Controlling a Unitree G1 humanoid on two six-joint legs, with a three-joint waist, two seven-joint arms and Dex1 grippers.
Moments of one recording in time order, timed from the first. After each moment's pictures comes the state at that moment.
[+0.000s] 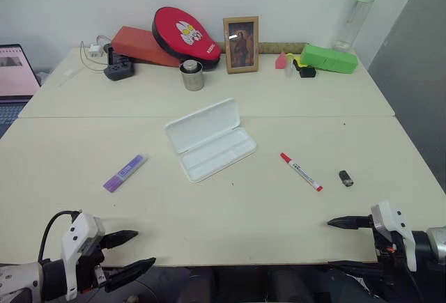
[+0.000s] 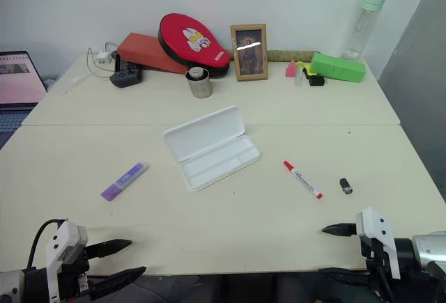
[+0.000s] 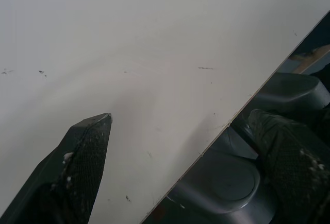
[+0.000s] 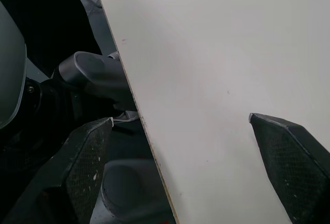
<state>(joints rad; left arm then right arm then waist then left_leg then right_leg) 0.67 0.82 0.52 -0.50 -0.63 0.51 -1.06 0.41 -0.94 -0.26 -0.46 0.53 0.34 1.25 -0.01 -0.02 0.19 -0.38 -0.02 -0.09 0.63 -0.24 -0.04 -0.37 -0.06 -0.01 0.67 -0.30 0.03</state>
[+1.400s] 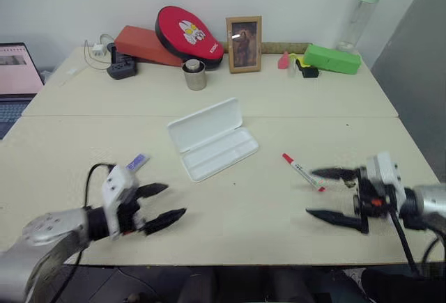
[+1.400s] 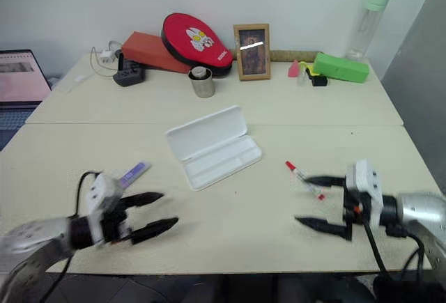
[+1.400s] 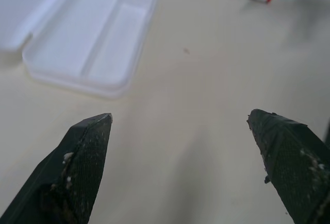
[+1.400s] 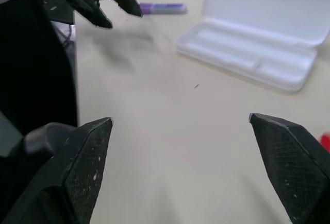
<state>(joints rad) 0.10 0.77 0.23 -0.50 -0.63 0.66 -0.88 -0.04 -0.89 -0.21 -0.54 0.70 0.53 1.02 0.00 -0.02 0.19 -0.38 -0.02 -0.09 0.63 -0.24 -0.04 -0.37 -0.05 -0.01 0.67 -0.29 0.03</state>
